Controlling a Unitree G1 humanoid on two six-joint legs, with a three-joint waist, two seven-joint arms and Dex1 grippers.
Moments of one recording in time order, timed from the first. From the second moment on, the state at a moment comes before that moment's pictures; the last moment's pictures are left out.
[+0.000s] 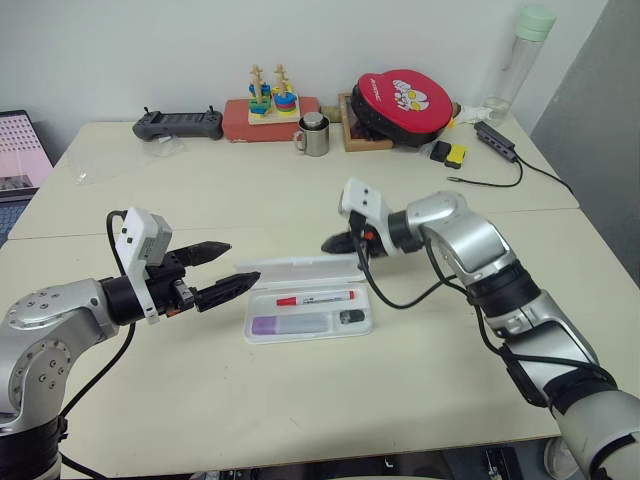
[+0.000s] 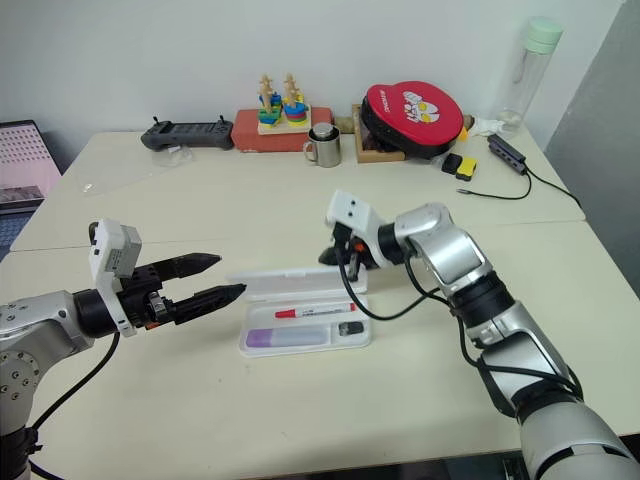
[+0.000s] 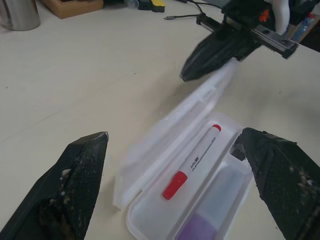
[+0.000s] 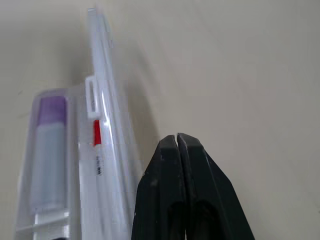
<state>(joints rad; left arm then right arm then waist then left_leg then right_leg) -0.11 0.81 0.43 -0.44 -0.75 0.88 -0.88 -0.93 -0.37 0.43 0.21 0.14 0.63 1.12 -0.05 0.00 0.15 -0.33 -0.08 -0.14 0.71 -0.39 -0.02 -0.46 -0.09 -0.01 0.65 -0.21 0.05</state>
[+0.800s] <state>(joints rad) -0.12 0.84 0.29 -0.41 -0.70 0.80 -0.87 -0.68 -0.39 0.33 -0.01 0.20 0.66 1.06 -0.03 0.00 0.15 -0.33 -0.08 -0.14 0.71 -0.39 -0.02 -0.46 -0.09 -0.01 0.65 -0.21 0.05</state>
